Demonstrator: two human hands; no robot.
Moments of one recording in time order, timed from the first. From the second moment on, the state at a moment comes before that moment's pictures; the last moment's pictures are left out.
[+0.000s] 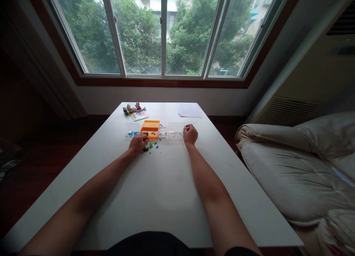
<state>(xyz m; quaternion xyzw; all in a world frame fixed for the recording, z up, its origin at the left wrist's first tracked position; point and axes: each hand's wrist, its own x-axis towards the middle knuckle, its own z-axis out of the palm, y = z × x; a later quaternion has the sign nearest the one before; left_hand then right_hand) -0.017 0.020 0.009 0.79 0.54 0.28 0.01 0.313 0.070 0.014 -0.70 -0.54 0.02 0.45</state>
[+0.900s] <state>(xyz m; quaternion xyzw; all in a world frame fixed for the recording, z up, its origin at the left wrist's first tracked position) -0.022 0.026 0.005 0.77 0.58 0.27 0.02 0.213 0.026 0.003 -0.34 -0.91 0.04 0.22</state>
